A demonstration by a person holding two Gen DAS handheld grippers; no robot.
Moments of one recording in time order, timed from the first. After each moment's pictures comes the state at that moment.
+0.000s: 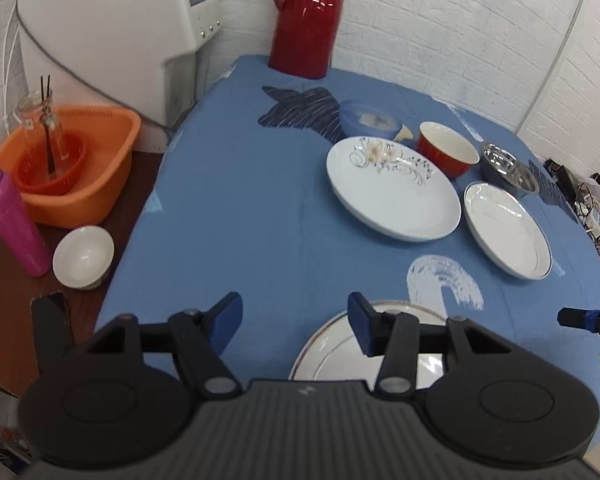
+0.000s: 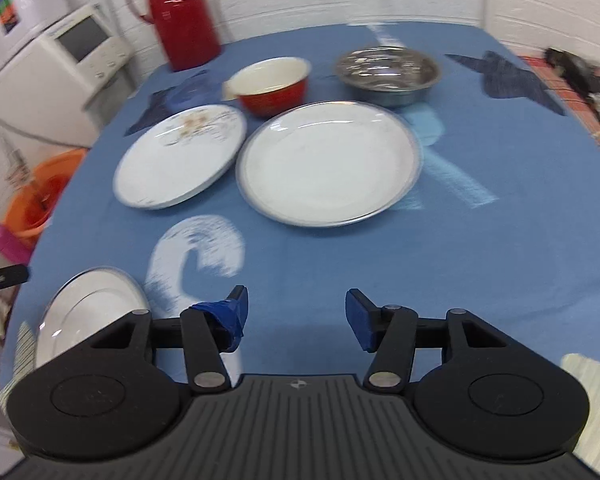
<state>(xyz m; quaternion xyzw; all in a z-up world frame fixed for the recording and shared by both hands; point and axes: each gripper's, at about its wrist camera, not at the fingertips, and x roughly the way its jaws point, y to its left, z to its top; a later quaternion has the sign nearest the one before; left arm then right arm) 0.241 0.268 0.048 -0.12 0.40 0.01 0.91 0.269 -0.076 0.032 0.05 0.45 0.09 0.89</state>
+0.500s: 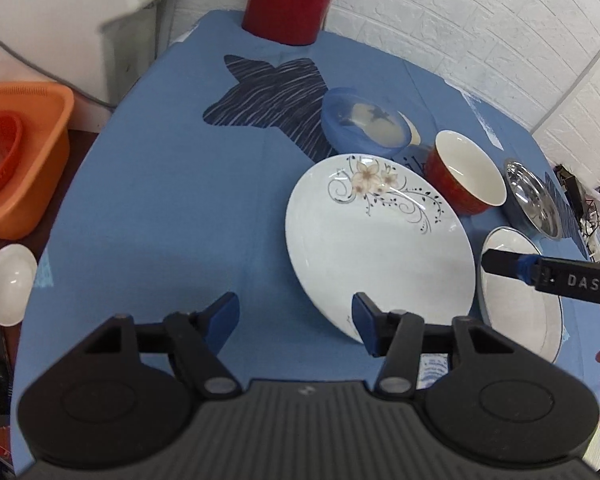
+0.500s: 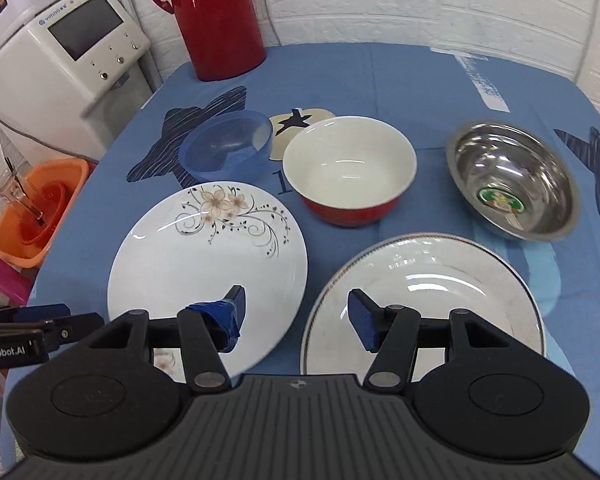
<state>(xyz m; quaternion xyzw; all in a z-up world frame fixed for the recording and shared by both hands) 0.394 0.256 0.018 -0.16 0.47 -0.01 0.87 0.442 0.028 0.032 0.00 0.46 0.16 0.87</state>
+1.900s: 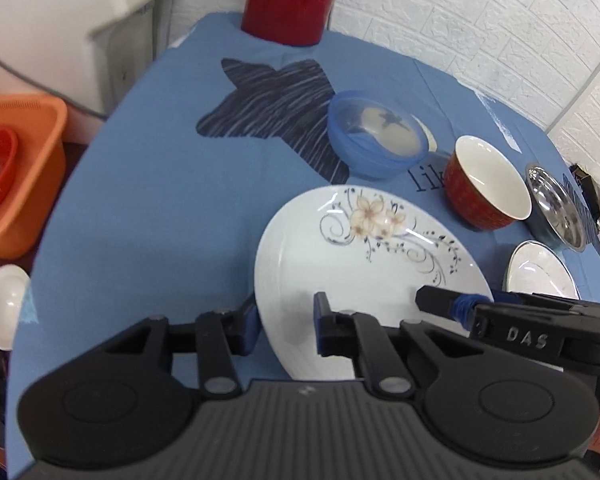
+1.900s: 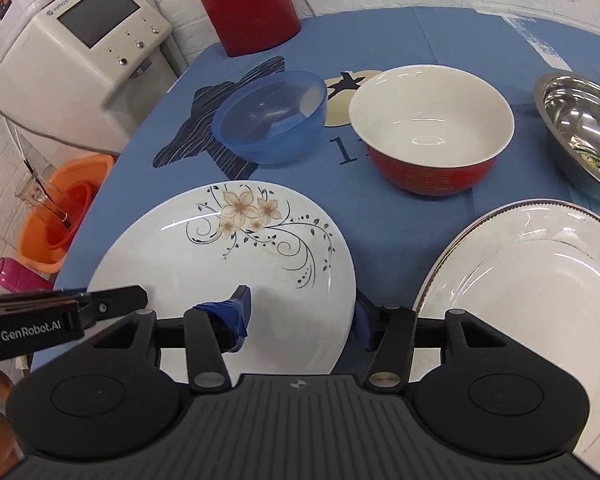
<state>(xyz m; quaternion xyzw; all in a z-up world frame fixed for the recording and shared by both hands) 0.417 0.248 0.009 -0.13 0.46 0.01 0.88 0.441 0.062 -0.009 0.05 0.47 0.21 0.86</state>
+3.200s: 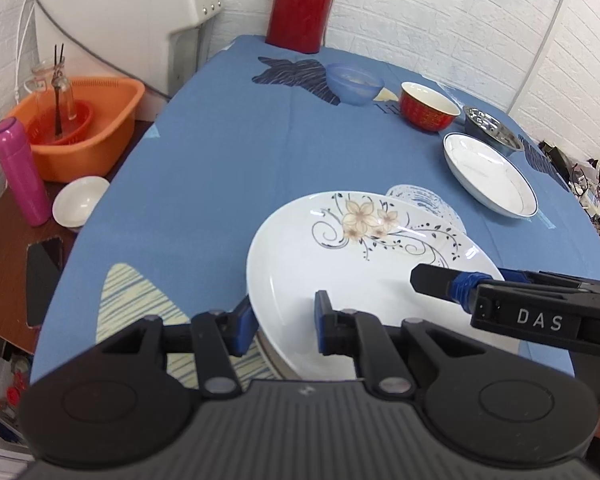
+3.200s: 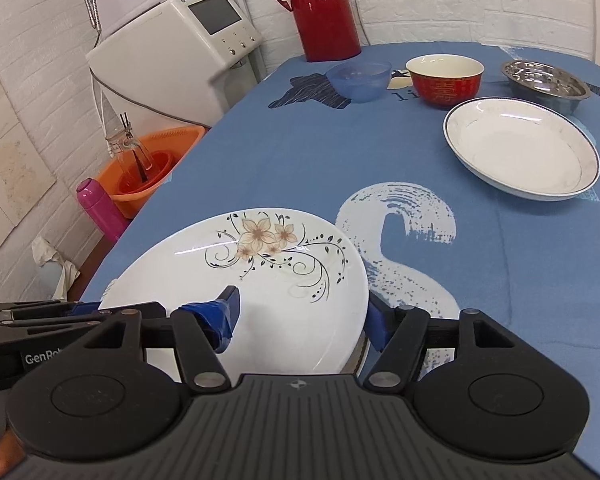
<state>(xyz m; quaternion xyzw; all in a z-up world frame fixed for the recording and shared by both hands) 0.161 0.231 0.002 -0.11 0.40 0.02 0.91 0.219 0.053 -0.010 0.05 0.38 0.25 0.89</state>
